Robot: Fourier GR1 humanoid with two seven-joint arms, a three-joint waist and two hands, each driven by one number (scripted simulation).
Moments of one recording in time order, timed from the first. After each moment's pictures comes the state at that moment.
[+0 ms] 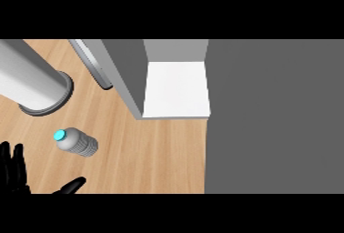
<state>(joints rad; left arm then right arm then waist) 0.41 0.00 -0.10 -2.16 0.13 0.53 -0.04 0.83 -0.11 0.03 -2.44 -0.21 0.42 -0.16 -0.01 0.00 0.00</state>
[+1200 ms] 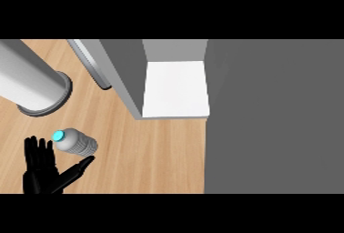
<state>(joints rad) 0.15 0.03 0.21 -1.35 0.37 0.26 -0.46 1.05 -0.12 -0.04 -2.43 -0.22 0.55 -0.36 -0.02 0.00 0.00</state>
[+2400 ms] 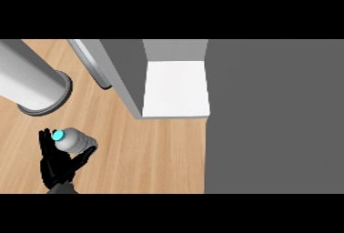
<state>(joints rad) -0.18 0.10 0.39 -0.69 0.49 -0.06 -0.78 1.11 -0.12 -0.12 -2.42 -0.23 0.60 -0.45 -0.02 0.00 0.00</state>
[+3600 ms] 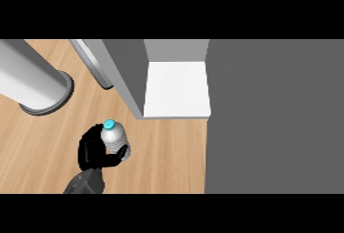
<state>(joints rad) -0.29 0.03 0.20 -0.61 0.35 -0.22 -0.91 1.11 -0.14 -0.17 -2.41 -0.25 0.61 -0.45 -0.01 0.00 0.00</state>
